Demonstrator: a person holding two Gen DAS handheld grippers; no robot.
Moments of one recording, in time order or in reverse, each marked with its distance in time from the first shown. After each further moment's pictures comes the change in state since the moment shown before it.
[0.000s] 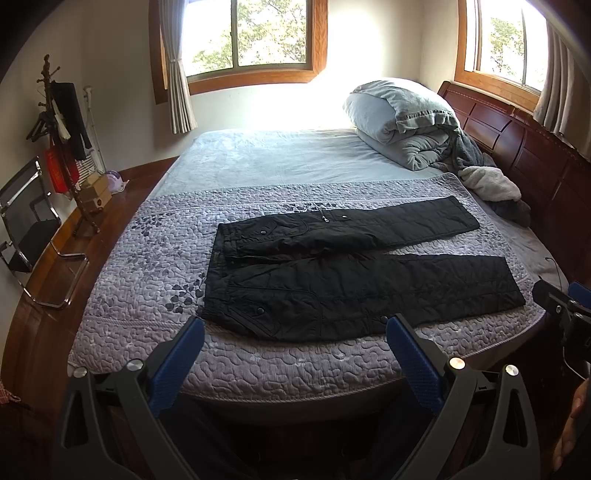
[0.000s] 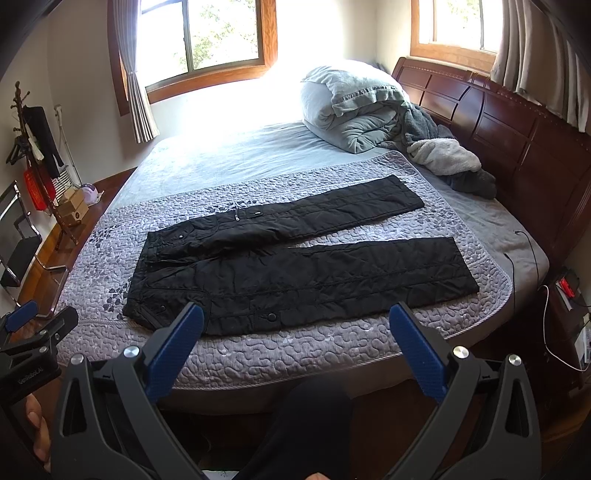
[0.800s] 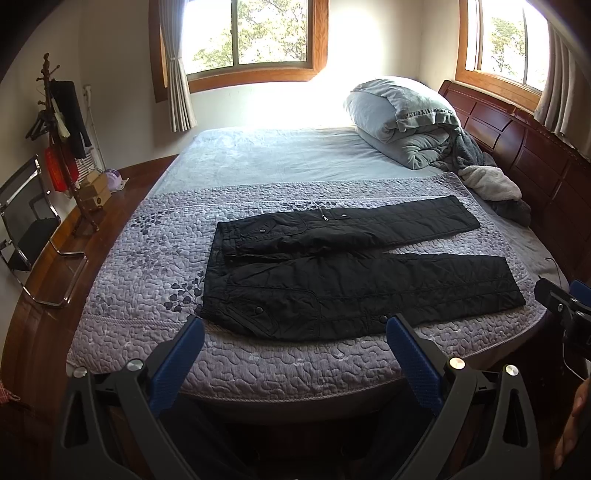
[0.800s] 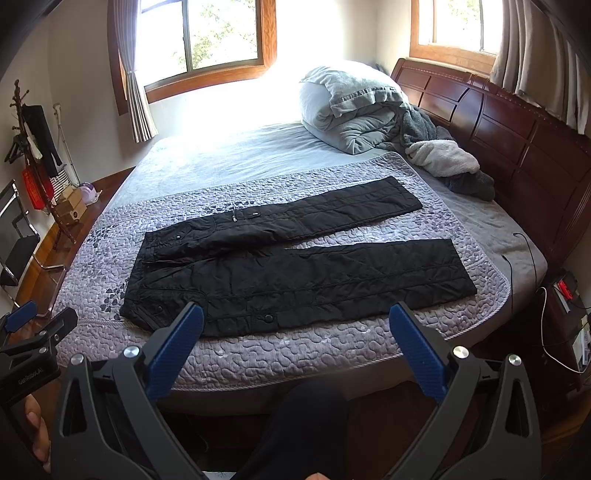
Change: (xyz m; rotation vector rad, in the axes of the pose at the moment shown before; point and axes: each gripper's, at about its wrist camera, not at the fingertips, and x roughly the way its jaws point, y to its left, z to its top) left arm 0.007 -0.003 0.001 -0.001 0.007 0.000; right arm 0.004 -0.001 0.004 -0.009 -0.003 -0.010
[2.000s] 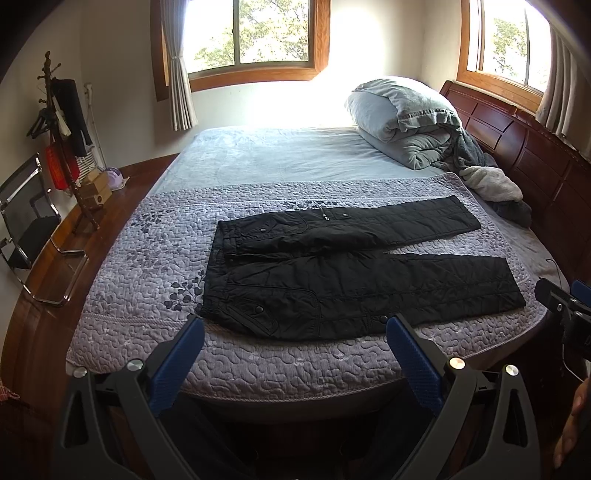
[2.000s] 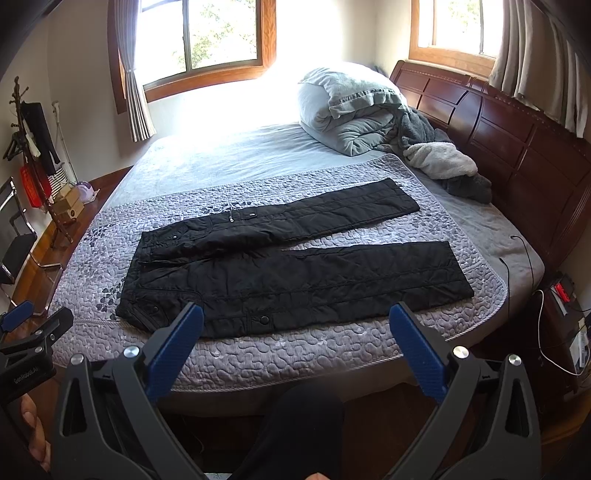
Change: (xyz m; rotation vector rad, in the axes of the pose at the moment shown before) left arm 0.001 -0.001 0.001 -0.004 0.006 0.002; right arm 0.002 0.001 -0.002 -0.008 -0.003 -0.013
